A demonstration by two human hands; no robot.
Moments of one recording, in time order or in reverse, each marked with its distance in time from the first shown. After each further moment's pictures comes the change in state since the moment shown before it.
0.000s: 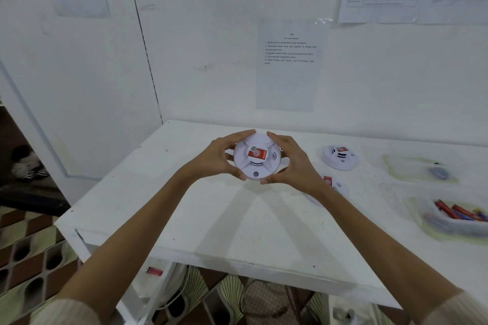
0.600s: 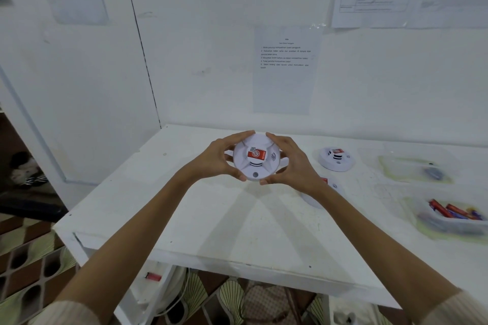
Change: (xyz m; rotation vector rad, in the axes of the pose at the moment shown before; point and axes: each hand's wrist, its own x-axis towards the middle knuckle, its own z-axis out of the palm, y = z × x) left_hand 0.002 0.008 0.003 0.010 -0.006 0.013; right_hand 0.000 0.003 -0.007 -0.032 0.017 0.007
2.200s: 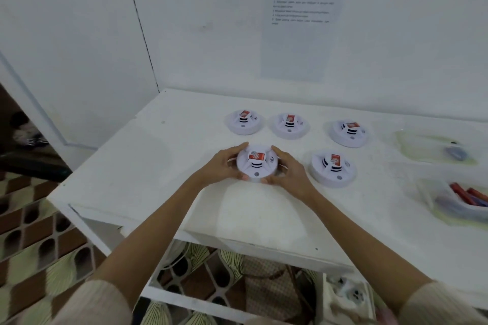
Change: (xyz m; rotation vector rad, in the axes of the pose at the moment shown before) left_hand -0.012 -0.091 0.054 -0.270 -0.024 -0.297; right_hand -0.025 0.068 0.063 0.249 -0.054 0.318
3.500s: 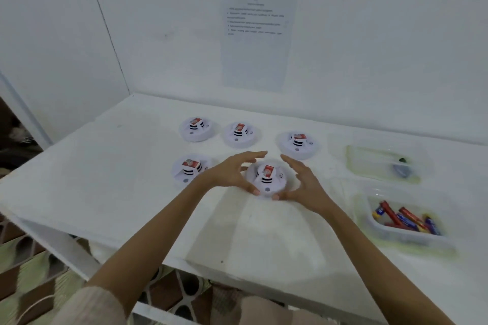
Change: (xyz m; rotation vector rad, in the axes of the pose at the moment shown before) left_hand 0.073 0.079 0.136 0.227 -0.130 -0.002; right_hand -0.032 0.031 -0.179 -0.132 -0.111 -0.028
